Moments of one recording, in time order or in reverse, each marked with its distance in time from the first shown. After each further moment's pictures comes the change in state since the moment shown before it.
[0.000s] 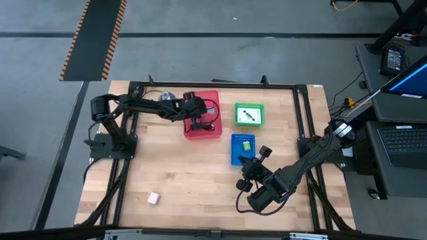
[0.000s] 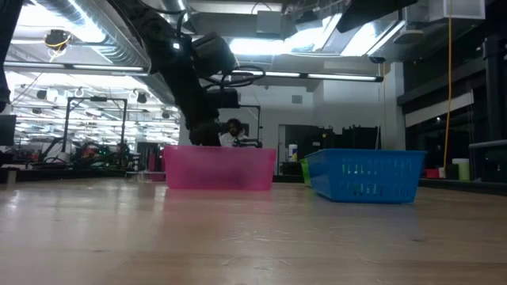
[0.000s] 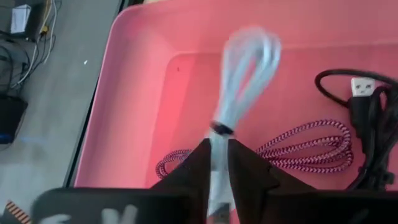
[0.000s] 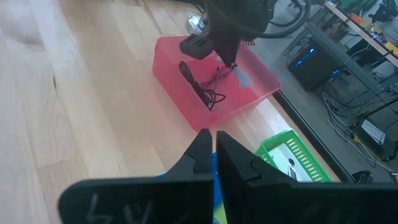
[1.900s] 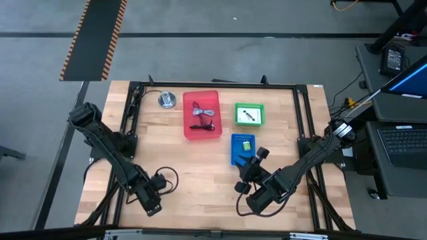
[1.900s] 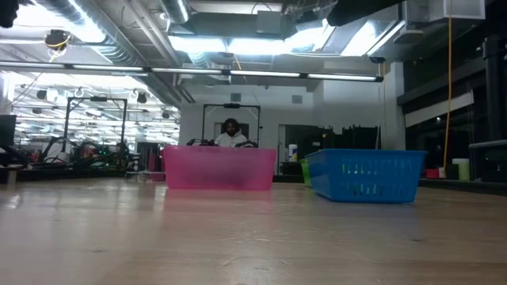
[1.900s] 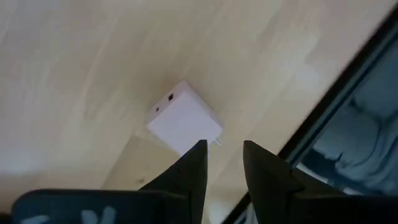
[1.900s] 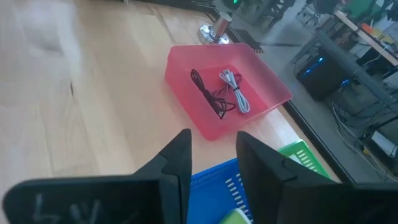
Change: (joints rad) left arm -1.160 -0.193 0.000 -0.546 0.453 -1.709; right arm 0.000 0.000 0.000 0.096 -0.001 -0.108
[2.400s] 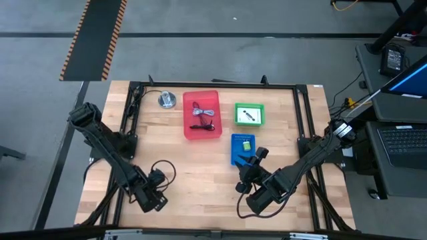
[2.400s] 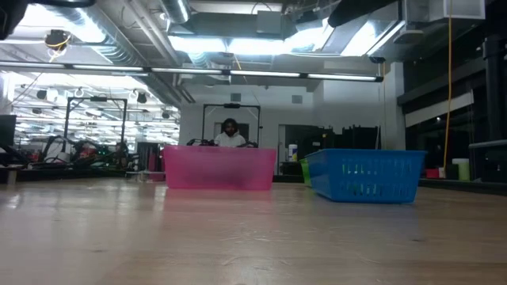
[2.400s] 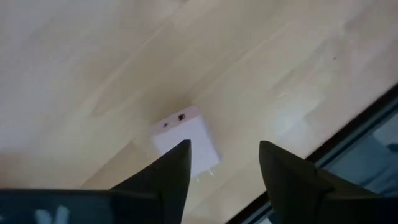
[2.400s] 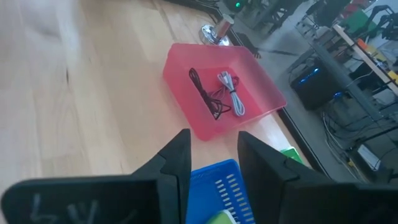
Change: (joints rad) left arm -0.022 0.000 0.000 -0.014 -0.137 -0.302; right arm 0.000 0.000 0.000 -0.002 0.002 -0.090
